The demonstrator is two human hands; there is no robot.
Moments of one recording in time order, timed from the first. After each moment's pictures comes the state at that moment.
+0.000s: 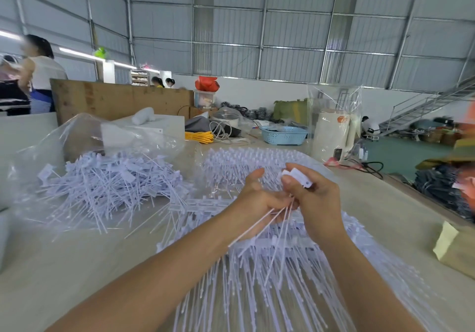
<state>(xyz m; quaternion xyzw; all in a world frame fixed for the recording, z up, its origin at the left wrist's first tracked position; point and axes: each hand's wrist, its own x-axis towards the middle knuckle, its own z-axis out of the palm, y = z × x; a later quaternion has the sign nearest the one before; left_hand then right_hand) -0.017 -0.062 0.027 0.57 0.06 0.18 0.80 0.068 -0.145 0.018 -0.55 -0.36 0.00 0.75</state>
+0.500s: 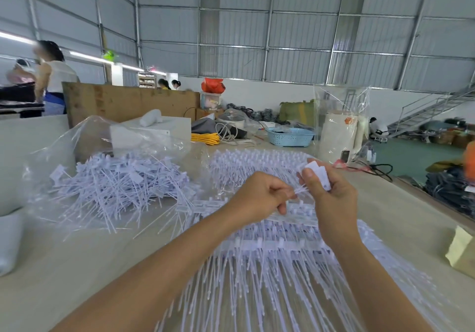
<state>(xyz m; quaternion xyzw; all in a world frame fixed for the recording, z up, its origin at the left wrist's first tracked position) -0.024 -0.048 0.040 0.85 0.09 0.22 0.47 0.078 -0.149 0.015 -0.55 -0.34 -0.06 0.76</state>
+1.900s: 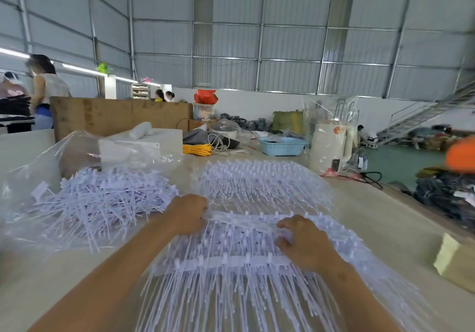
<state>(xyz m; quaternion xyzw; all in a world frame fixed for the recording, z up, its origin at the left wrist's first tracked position) -0.038 0.070 0.008 0.96 0.26 0.07 -0.03 0.106 -0.151 -0.021 -0.88 -0.43 -0.04 0.17</state>
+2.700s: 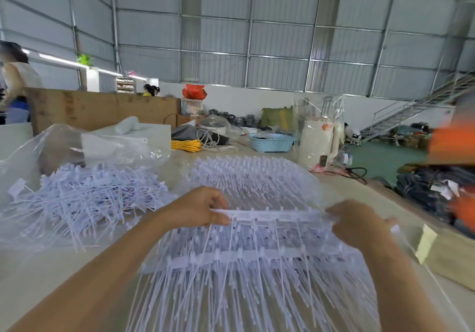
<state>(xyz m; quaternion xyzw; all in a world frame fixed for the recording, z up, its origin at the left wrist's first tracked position) -0.040 0.030 0.026 0.91 0.13 0.12 0.37 0.115 -0.217 0.038 -0.97 -0.23 -0.04 0.04</state>
